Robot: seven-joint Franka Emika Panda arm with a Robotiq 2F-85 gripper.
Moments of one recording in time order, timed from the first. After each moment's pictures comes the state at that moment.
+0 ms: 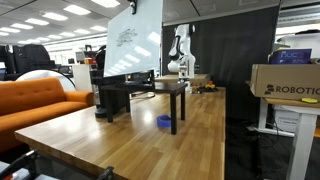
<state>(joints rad) -0.05 0.17 -0.05 -1.38 0.02 1.31 -1.24</state>
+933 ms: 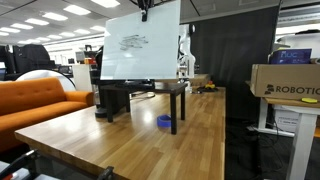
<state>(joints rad) -0.11 0.25 -0.05 -1.34 0.02 1.34 -1.56</state>
